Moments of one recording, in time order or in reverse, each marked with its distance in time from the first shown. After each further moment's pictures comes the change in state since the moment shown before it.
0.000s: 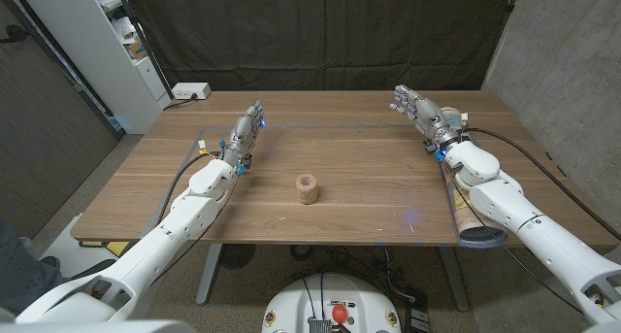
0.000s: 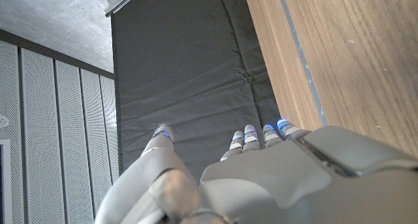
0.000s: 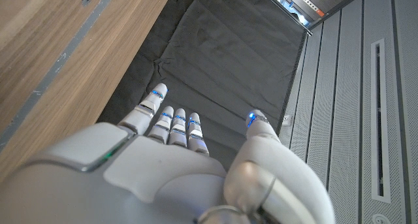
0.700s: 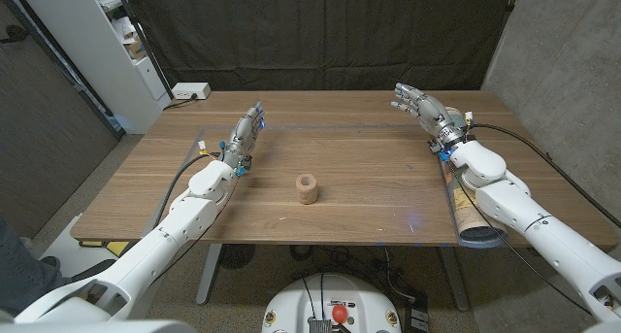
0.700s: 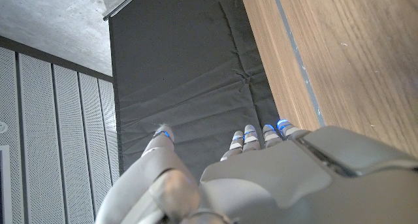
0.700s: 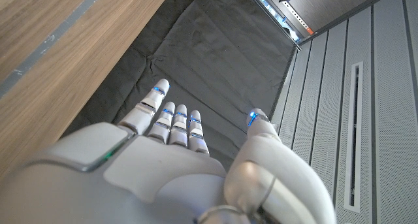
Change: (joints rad) left arm 0.019 0.014 0.001 -0.037 0.016 0.015 0.026; left_hand -0.006 0.006 0.003 -0.003 0.000 0.000 0.000 0.000 0.000 0.000 0.000 0.000 0.000 0.000 0.000 0.000 0.000 -0.002 0.002 0.000 0.005; right arm -0.010 -0.028 0.006 0.005 -0.067 0.085 0.008; right_hand 0.005 -0.005 0.005 -0.011 0.000 0.029 -0.029 0.008 0.000 0.043 -0.022 0.008 0.000 0.047 -0.022 0.016 0.000 0.054 -0.007 0.014 0.000
